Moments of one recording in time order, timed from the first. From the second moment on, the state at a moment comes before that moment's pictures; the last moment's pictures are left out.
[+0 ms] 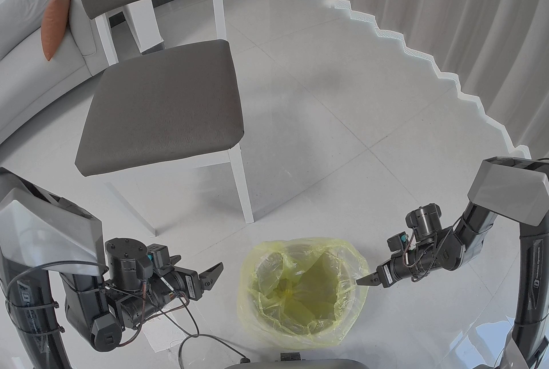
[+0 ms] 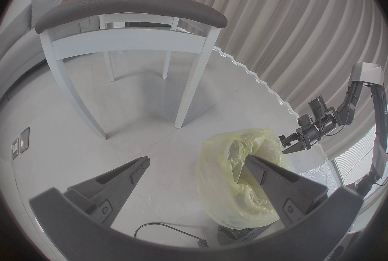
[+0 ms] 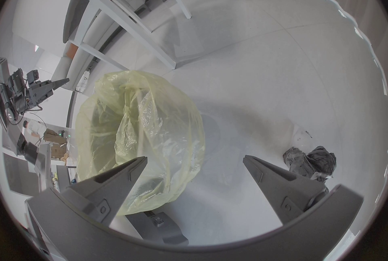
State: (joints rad) left arm -0.41 2.16 -0.16 -1.55 -0.01 -0.23; right arm 0.22 2.36 -0.81 -0.55 0.36 -0.12
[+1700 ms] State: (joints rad) left arm -0.40 2.15 -0.16 -1.55 0.00 -0.22; right arm 0.24 2.39 -0.87 -0.56 0.44 -0.12
